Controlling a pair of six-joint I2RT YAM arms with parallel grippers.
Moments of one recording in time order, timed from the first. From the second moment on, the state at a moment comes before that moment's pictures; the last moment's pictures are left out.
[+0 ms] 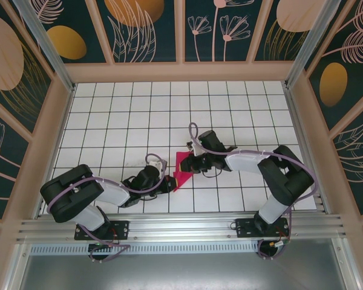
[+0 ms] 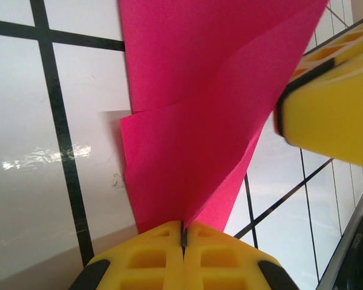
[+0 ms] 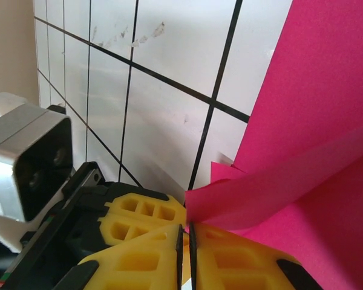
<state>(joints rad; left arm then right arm) -0.91 1.54 0.27 0.64 0.16 -1.00 0.69 1.66 0.75 0.01 -0.68 0.67</state>
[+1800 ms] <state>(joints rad) -0.91 1.49 0.32 0.48 0.15 -0.98 0.67 1.87 0.85 0.05 -0.73 0.62</state>
